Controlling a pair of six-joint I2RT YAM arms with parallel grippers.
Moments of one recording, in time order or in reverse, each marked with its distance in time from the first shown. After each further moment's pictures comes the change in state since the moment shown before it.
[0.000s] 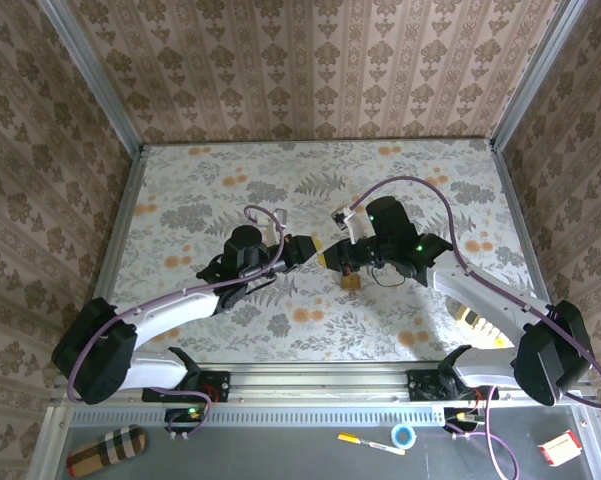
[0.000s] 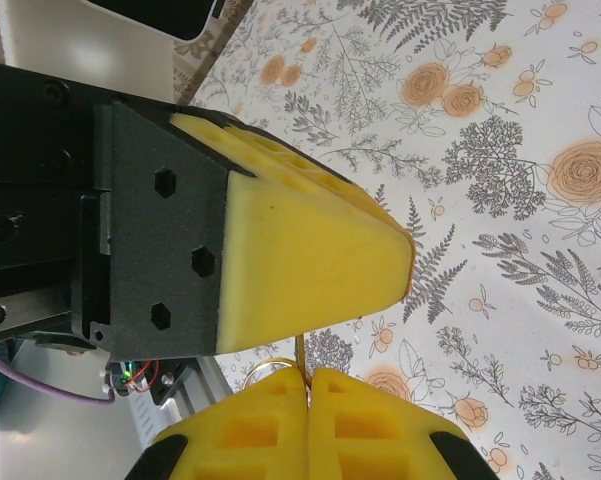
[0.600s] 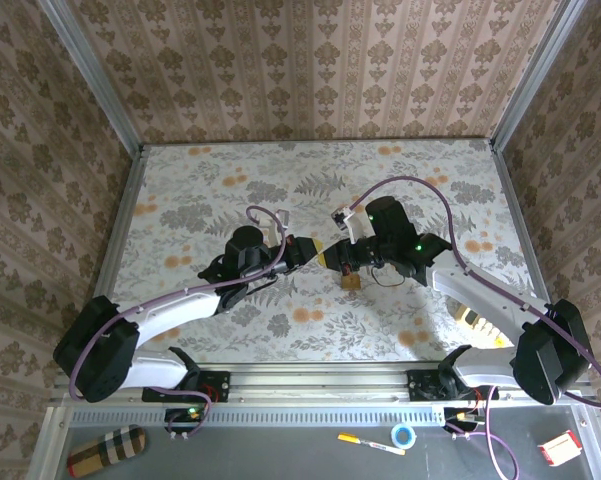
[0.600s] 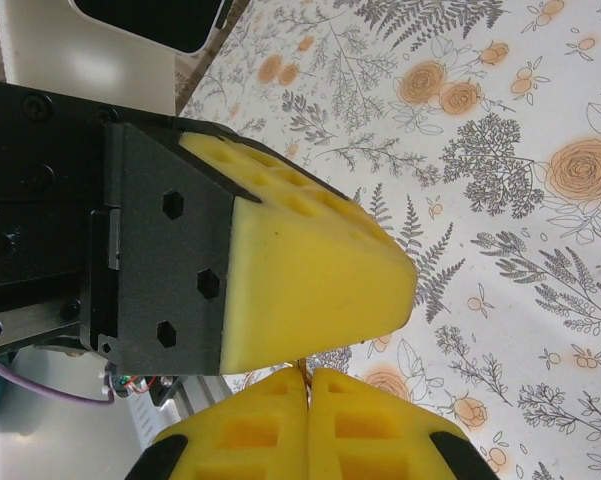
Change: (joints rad) left arm -0.003 0.013 -0.002 0.011 0.015 -0.008; right arm -0.001 0.006 0.000 0.002 0.000 0.004
